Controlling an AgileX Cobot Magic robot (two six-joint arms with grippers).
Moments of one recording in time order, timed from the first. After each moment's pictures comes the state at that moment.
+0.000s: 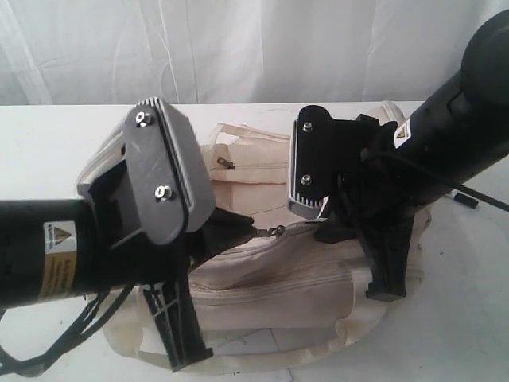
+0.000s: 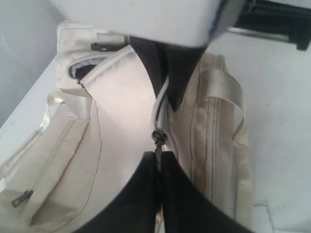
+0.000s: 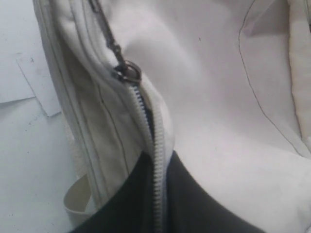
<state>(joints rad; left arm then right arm) -0.85 1.16 -0.65 1.66 -0.04 -1.23 0.54 1.36 -1.01 0.21 0.85 -1.12</state>
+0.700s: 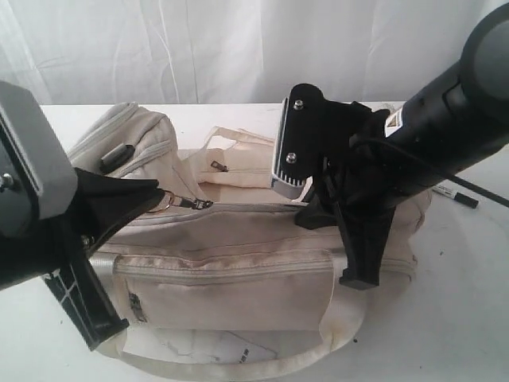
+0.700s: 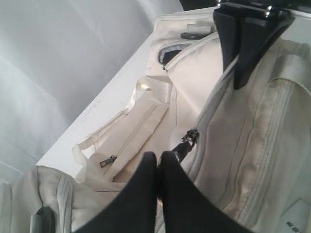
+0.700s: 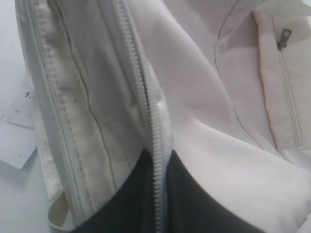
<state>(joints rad) -0.86 0.88 -0.51 1.64 0.21 -1.24 0.56 1.36 -1.02 0.26 0.80 -1.08</state>
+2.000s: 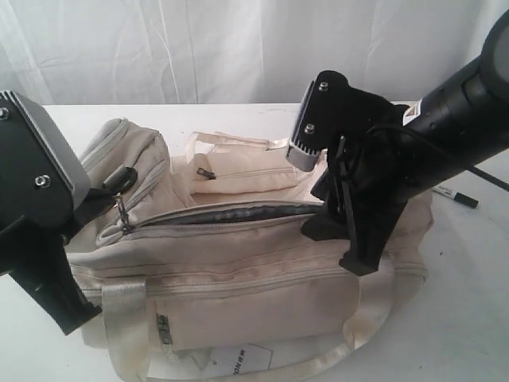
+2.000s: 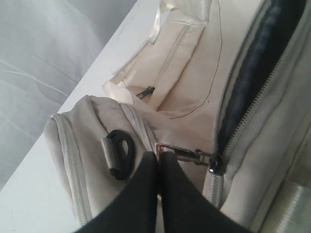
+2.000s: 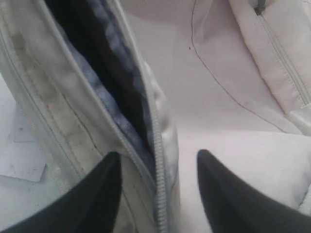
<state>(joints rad) -0.86 0.92 -0.55 1.12 0.49 -0.68 0.48 1.36 -1.01 0.39 0.80 -1.07</state>
